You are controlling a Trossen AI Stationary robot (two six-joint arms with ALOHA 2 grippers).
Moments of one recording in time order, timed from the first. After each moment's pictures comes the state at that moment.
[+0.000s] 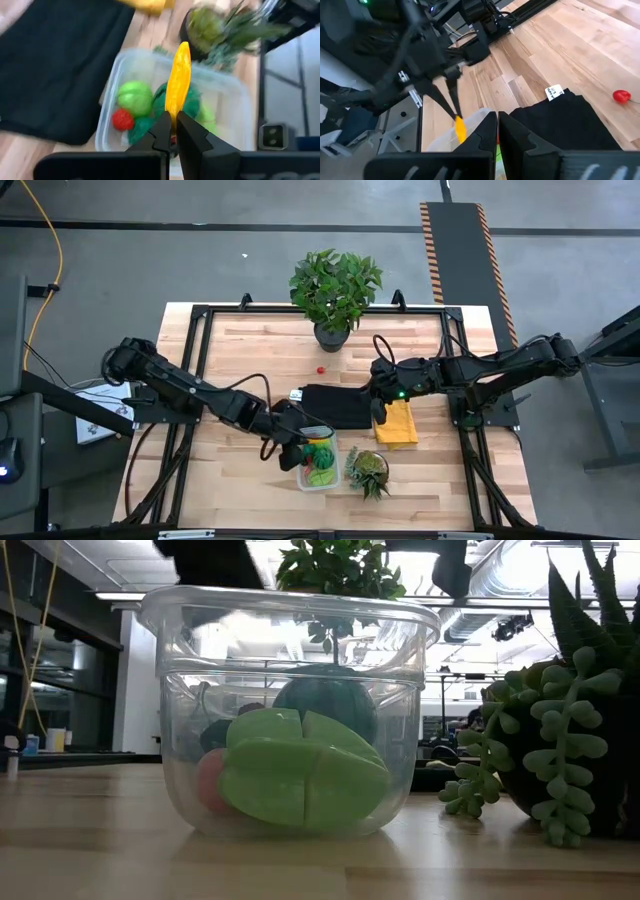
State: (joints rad) left arm -0.27 1.55 1.10 -0.38 -0.17 -0.69; right arm 0.16 1.20 0.94 -0.17 0.10 0.62
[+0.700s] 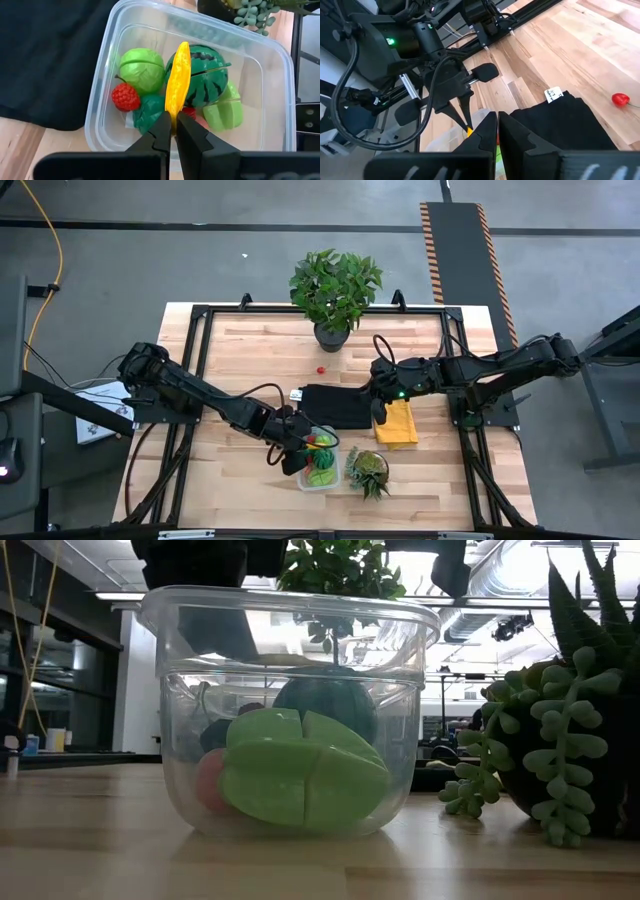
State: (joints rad) left arm -0.27 1.67 1.10 -0.39 -0.11 -0.69; right arm 0.16 1.20 0.94 -0.17 0.10 0.60
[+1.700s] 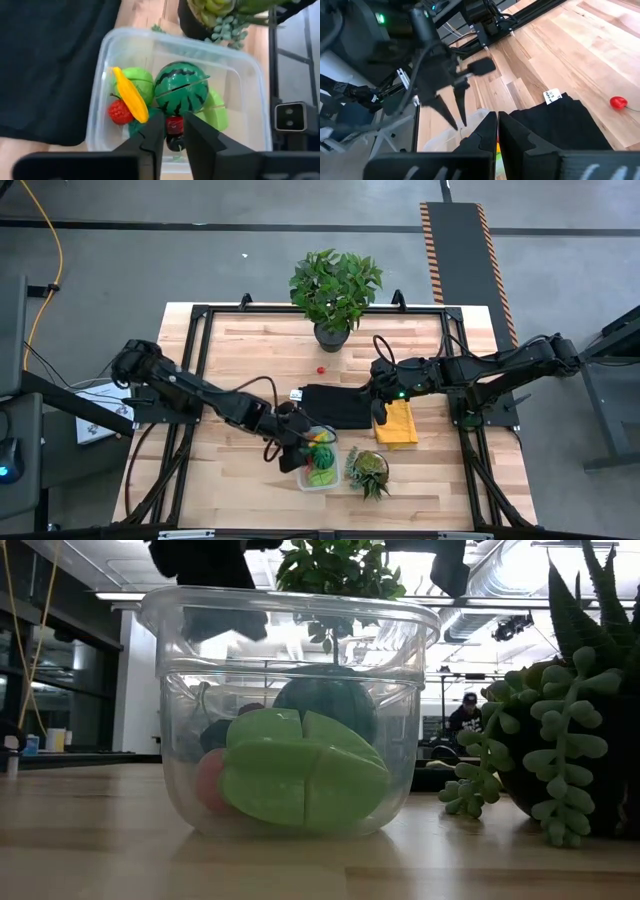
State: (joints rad) left arm -0.25 1.62 1.10 -0.37 -0.11 -0.61; right arm 0.16 1.20 0.94 -0.17 0.10 0.58
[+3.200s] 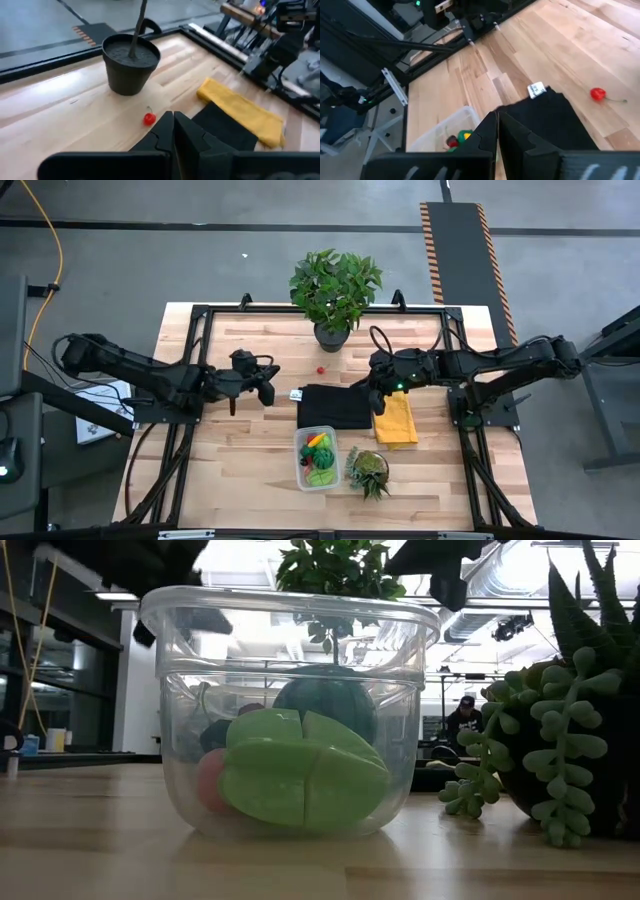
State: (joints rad) left arm -0.07 1.00 0.58 -0.09 -0.70 -0.66; right arm 0.08 1.20 0.94 -0.22 0.04 0.58
